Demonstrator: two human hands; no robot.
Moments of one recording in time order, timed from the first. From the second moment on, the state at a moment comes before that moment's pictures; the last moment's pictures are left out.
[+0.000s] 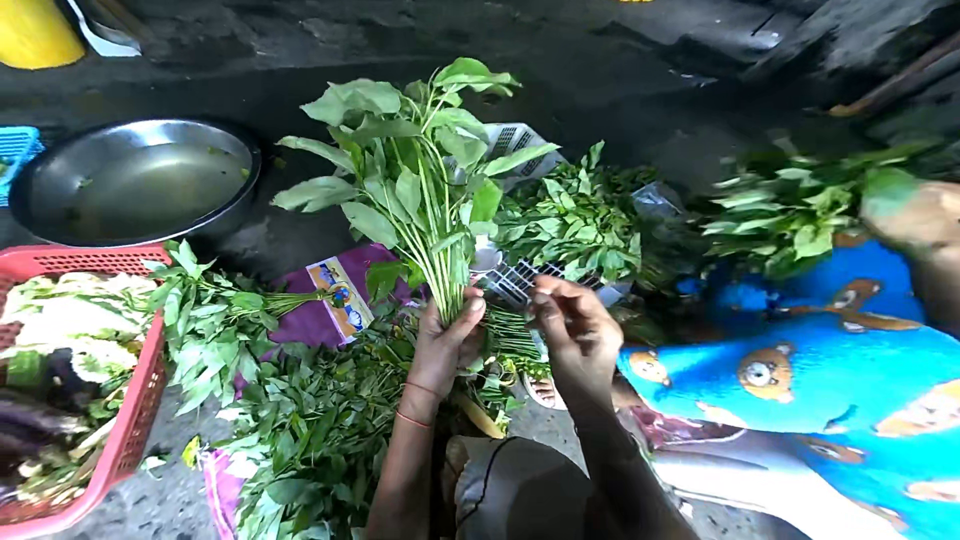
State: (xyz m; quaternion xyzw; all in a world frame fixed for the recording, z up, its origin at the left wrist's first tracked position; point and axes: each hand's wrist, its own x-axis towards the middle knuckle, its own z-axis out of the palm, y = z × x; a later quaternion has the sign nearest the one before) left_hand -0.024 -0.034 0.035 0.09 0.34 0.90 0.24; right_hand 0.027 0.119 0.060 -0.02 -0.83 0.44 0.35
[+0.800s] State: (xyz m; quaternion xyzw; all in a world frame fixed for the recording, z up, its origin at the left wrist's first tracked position) left_hand -0.016 -0.056 -0.057 0.03 -0.09 0.91 0.40; right_hand 0.025 0.176 0.025 -0.12 -0.84 0.50 0.18
